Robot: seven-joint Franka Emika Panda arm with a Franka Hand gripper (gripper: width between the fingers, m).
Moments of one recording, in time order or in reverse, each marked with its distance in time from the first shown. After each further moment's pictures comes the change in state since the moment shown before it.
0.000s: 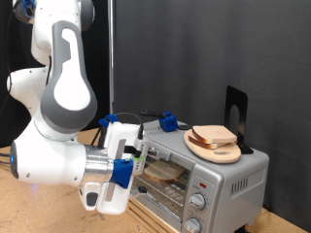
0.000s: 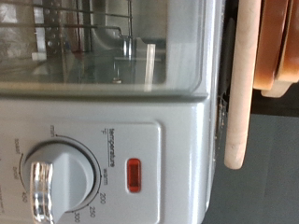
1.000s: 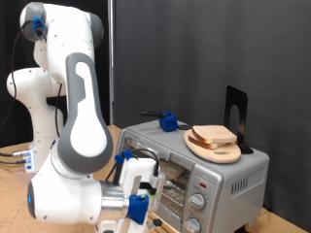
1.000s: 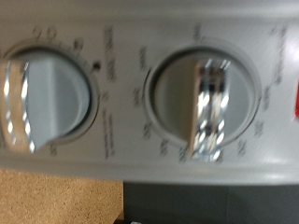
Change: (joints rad) arm -0.009 0.250 0.052 0.194 0.116 0.030 -0.029
